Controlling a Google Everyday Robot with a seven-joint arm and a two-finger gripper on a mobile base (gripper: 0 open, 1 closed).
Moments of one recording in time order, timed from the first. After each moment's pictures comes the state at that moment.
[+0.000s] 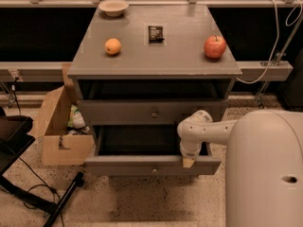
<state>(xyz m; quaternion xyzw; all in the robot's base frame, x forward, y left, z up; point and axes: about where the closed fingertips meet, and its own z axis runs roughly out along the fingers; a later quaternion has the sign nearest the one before) 0.607 -0.162 0.412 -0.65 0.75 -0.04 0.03</state>
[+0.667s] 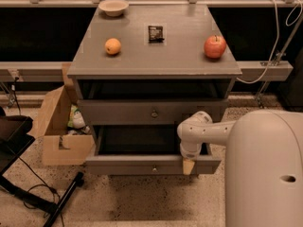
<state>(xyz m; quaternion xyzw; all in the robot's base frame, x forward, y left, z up) 0.605 -0.163 0.408 -0.65 0.75 -0.04 0.03</state>
